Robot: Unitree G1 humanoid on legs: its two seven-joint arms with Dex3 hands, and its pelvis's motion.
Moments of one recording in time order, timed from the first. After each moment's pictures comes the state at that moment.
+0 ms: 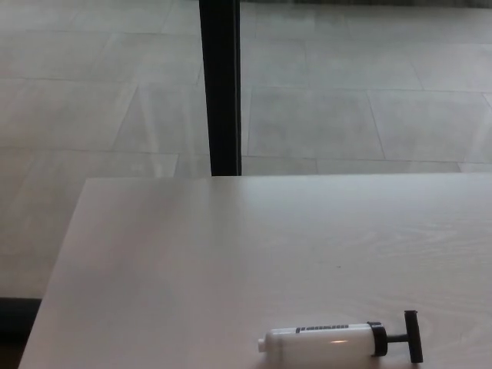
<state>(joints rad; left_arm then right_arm) 0.49 0.64 0.46 1.21 -0.11 -0.07 -0.32 0.40 -0.63 -0.46 0.90 0.04 -0.25 0.10</state>
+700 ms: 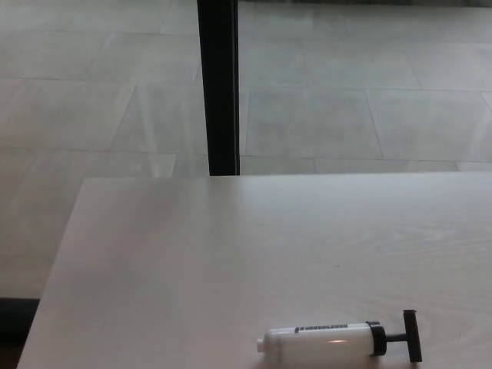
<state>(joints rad) 0.26 0.72 0.80 1.05 -0.31 -0.05 -0.35 0.15 -0.74 -0.79 0.80 0.23 -0.20 0.10</state>
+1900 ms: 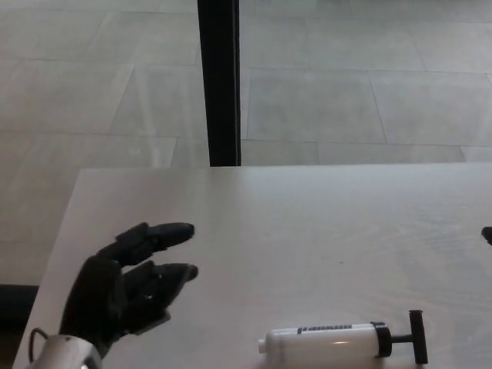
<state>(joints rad) -0.06 0.18 -0.03 -0.05 -0.12 0.09 -0.18 -0.08 -0.26 -0.27 0.06 0.16 -0.08 0.04</state>
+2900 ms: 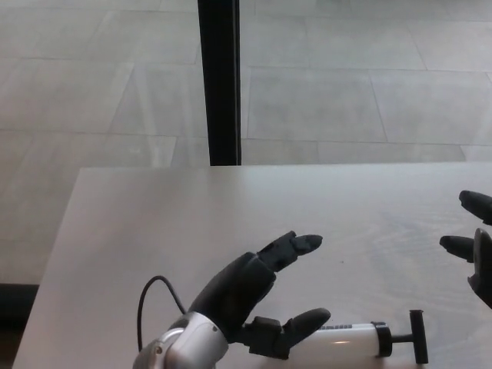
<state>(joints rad) -0.25 0.22 -0.54 -0.12 0.33 0.34 -0.12 -0.08 -0.20 -0.21 0.01 0.12 -0.01 -0.02</state>
